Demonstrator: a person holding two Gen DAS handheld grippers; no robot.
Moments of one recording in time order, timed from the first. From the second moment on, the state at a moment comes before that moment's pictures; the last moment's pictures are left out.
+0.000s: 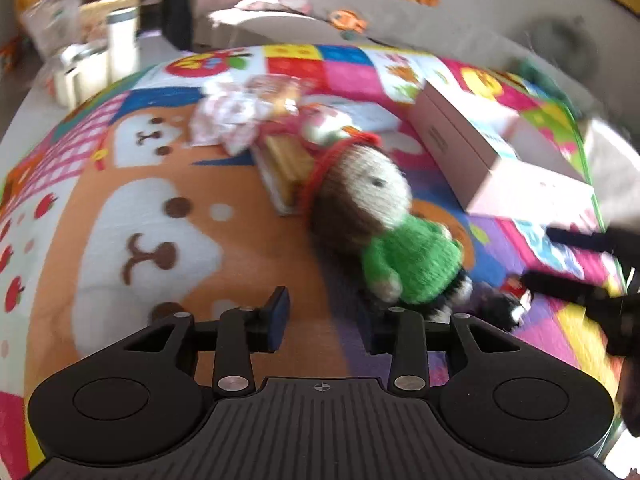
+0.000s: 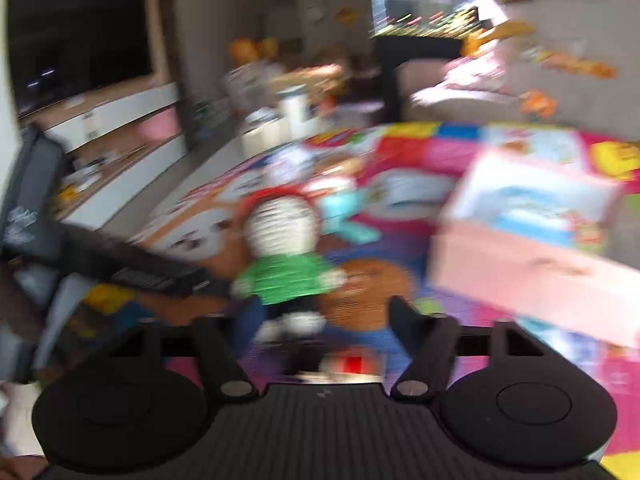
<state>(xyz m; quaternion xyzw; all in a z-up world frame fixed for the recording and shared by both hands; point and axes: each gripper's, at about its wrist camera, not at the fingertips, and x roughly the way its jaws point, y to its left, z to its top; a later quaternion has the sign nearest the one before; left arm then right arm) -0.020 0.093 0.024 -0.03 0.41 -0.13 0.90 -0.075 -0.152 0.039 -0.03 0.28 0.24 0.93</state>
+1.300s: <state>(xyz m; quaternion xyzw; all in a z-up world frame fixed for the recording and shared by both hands) -0.056 0.079 0.022 -0.11 0.40 -0.13 0.90 -0.066 -0.230 0.012 0.02 0.29 0.09 0.95</state>
